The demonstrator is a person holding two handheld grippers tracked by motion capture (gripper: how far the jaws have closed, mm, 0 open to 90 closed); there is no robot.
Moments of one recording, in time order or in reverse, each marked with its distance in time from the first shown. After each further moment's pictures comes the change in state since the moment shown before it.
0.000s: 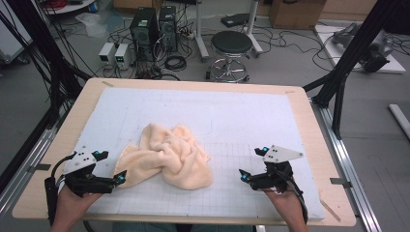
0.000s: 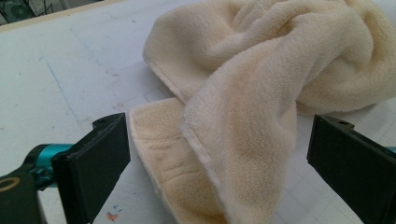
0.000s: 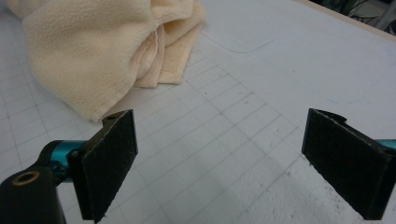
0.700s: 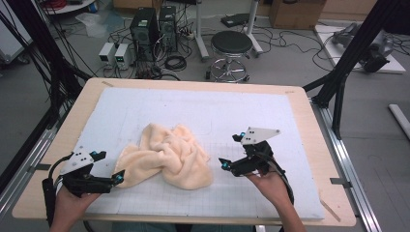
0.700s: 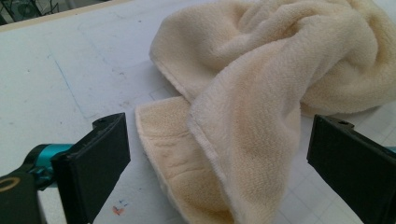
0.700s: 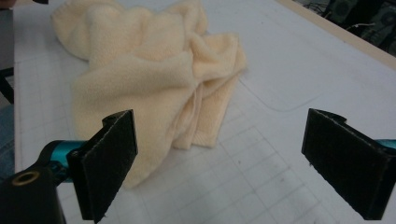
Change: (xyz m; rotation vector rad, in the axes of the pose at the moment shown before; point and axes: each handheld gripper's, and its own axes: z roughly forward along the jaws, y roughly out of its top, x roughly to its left) left arm 0.002 -0.001 -0.003 -0.009 0.015 -0.016; right arm 0.010 0.068 0.032 0.005 0.141 -0.077
